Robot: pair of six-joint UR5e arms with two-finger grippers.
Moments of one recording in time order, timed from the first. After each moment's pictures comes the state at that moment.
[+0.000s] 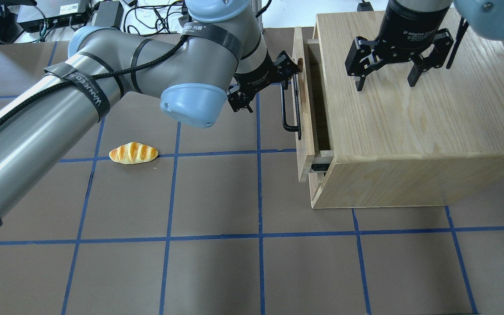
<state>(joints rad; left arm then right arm) -1.94 -1.90 -1.51 -1.07 1.42 -0.83 1.60 -1.49 1.43 -1.47 -1.61 0.02</state>
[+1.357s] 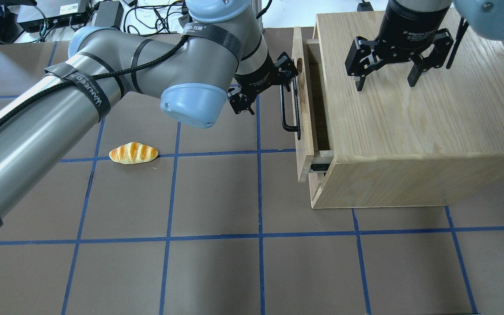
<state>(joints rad) -1.93 -1.89 -1.51 -1.08 1.42 -0.84 1.60 -1.49 1.43 -1.47 -1.61 0.02</state>
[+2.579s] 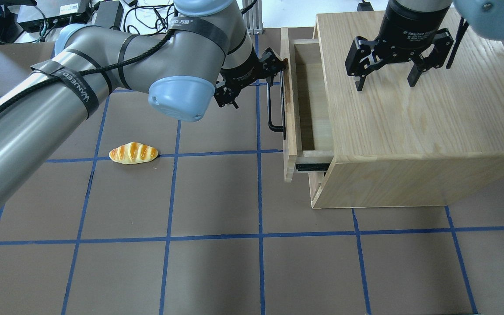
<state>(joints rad) -1.90 -1.90 -1.51 -1.08 1.46 -0.77 1.60 -1.49 1.43 -1.47 -1.61 0.02</state>
